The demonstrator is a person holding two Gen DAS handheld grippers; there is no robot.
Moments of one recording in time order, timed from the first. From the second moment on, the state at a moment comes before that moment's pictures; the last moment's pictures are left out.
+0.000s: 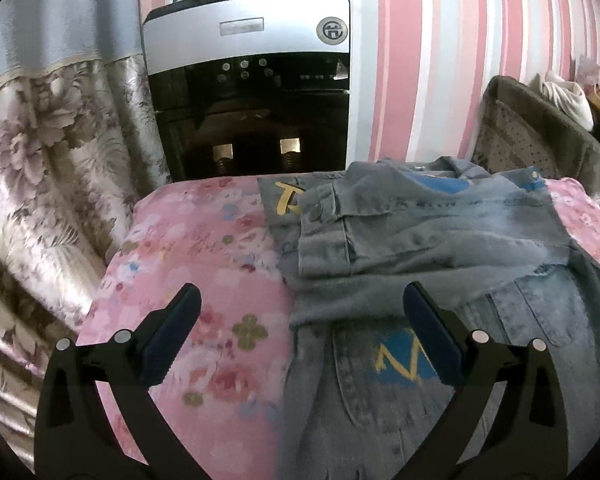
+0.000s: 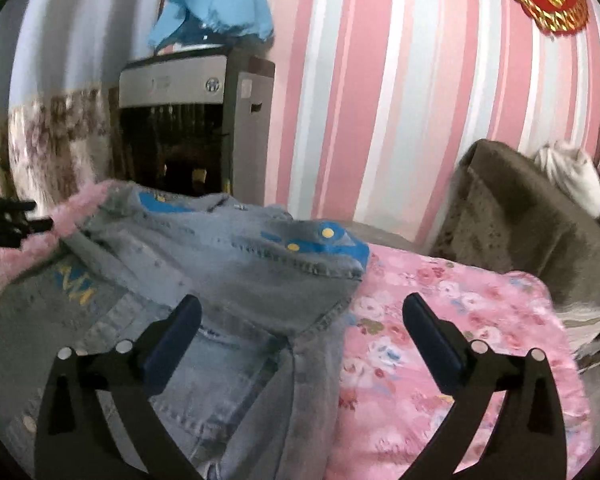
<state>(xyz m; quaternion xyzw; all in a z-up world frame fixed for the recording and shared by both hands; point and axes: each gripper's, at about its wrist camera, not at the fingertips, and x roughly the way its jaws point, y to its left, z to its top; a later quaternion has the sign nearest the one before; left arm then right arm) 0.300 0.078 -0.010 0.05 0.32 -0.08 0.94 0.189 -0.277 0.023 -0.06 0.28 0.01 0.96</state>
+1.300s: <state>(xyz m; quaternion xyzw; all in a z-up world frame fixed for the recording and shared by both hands) 0.059 0.077 -0.008 0.03 0.14 -0.02 0.99 -0.012 -0.238 0.007 0.03 0.16 -0.05 0.99</state>
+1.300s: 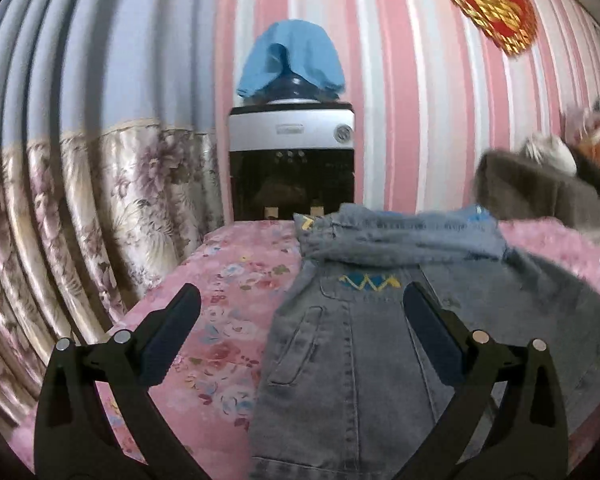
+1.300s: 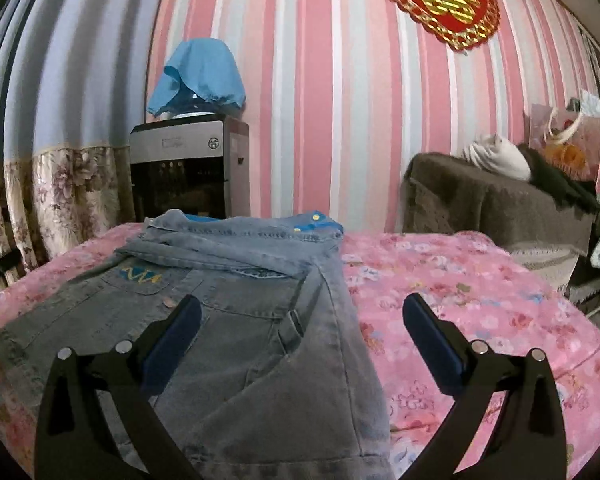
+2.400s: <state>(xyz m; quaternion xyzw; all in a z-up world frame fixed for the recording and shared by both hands) 0.076 0.097 -0.015 -0.02 0.20 -0.02 0.98 -0.014 -0.242 -0.002 0.07 0.23 -0.06 0.97</state>
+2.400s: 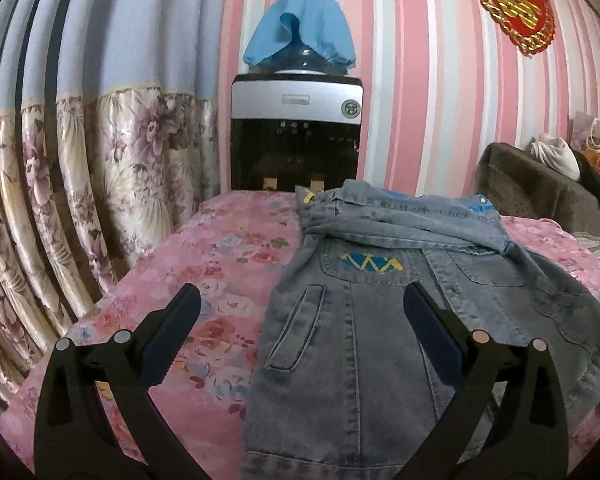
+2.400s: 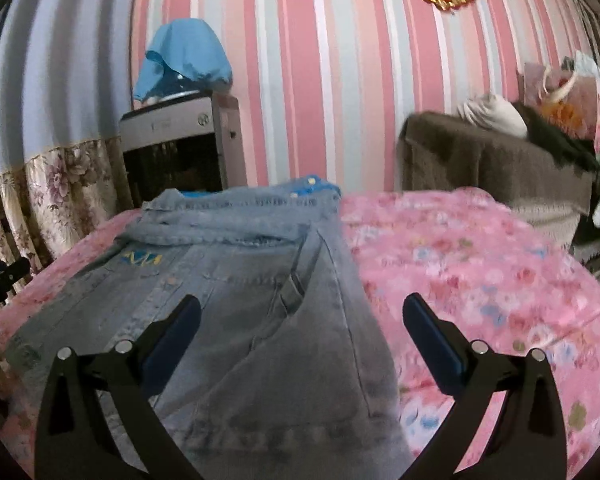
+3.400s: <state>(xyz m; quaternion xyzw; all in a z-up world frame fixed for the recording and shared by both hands) 0.099 0.106 -0.070 0.02 0.45 -0.10 0.89 -0.010 -0.268 -0.038 0.11 0.38 -0.02 0.92</state>
